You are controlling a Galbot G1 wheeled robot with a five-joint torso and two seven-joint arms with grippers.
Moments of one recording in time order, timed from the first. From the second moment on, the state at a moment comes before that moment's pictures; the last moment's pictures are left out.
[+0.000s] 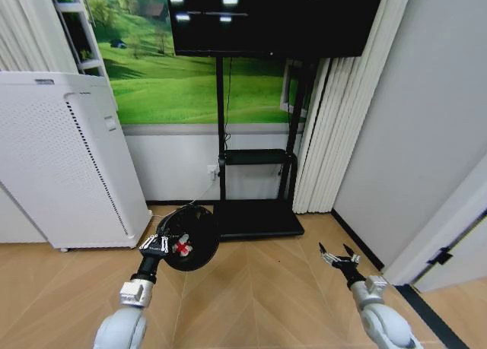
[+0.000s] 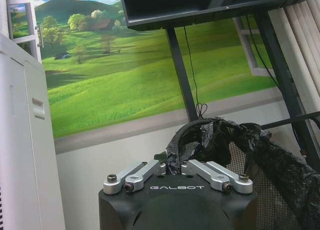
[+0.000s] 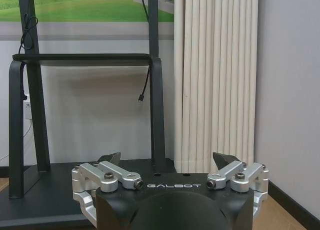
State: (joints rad) left arm 1.45 -1.35 -0.63 -2.08 -0.02 -0.14 0.04; right arm -1.40 1.05 0.68 1.68 0.54 0.08 -0.02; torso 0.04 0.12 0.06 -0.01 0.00
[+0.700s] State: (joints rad) left arm 1.46 -1.36 -0.63 -2.07 -0.02 -0.15 0.04; right arm -1.40 1.05 0.67 1.68 0.54 0.08 -0.02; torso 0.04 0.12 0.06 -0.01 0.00
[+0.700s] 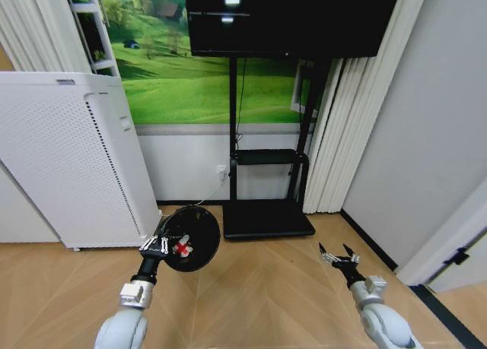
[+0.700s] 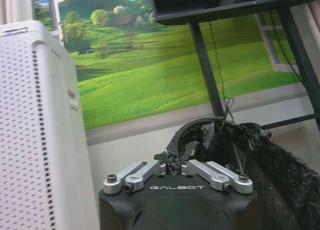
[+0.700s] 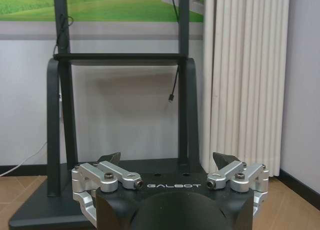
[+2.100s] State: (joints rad) left arm 1.52 -1.38 -0.65 -2.09 -0.07 -0.12 0.02; right arm -1.40 1.05 0.67 1.68 0.54 0.08 -0.02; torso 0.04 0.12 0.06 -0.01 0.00
